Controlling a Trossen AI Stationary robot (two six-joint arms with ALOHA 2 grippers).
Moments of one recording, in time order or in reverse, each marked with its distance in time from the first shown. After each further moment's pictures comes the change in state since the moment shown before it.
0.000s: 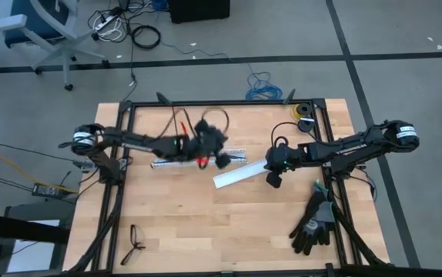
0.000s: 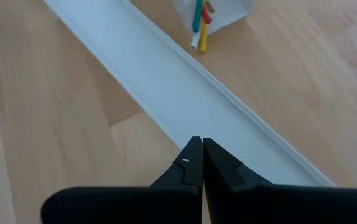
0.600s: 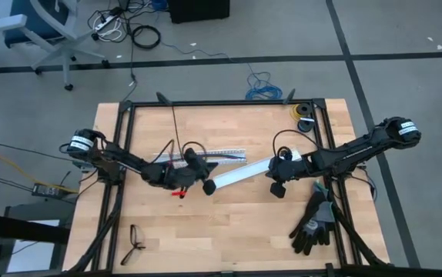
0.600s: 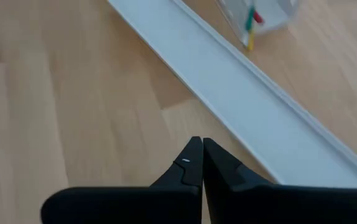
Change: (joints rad) left arm -0.238 -0.008 -0.417 0.536 -0.144 -0.228; right arm 0.217 -0.058 0.000 -0.030 0.143 0.087
